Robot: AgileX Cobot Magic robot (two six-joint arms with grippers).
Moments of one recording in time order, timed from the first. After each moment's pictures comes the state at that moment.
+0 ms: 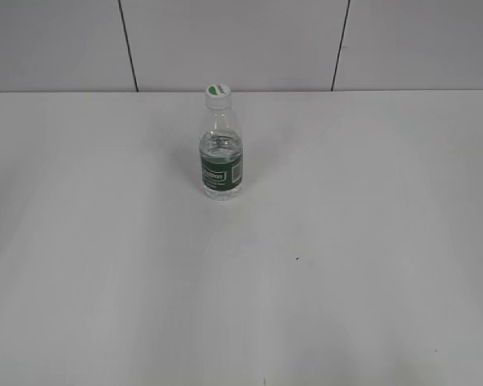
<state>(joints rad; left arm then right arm) -0.04 0.95 -0.54 0.08 -0.22 -0.05 0.07 -0.01 -0.51 0.06 1.09 -0.17</state>
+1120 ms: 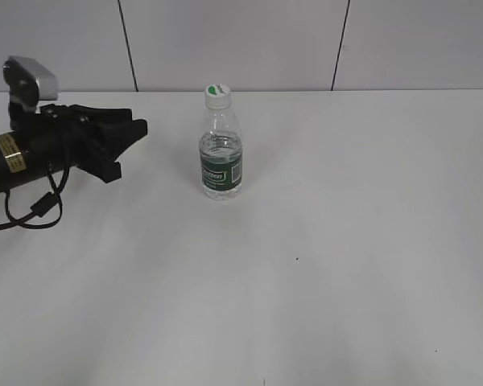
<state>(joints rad) -0.04 2.01 -0.78 0.88 -1.13 -0.34 0.07 -0.01 -0.51 0.06 1.09 -0.17</state>
